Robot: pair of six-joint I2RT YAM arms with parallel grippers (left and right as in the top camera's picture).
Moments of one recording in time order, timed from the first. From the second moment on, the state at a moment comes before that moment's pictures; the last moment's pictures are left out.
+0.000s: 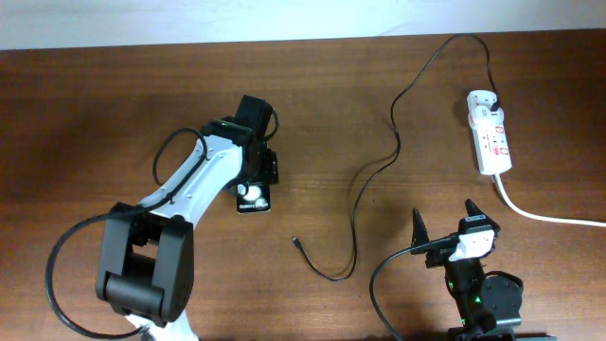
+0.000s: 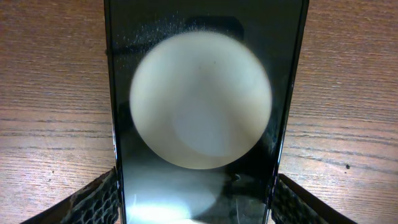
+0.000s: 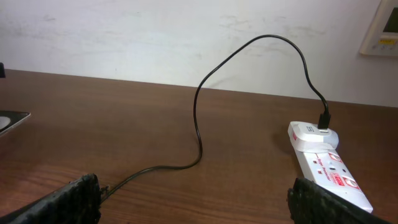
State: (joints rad) left arm -0.34 1.90 1.37 -0.86 -0.07 -0.41; right arm 0.06 0.02 0.01 -0.07 -0.08 -0.04
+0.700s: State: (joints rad) left arm -0.34 1.90 1.37 -0.87 -0.07 -0.41; right arm 0.06 0.02 0.03 -0.08 -0.25 0.10
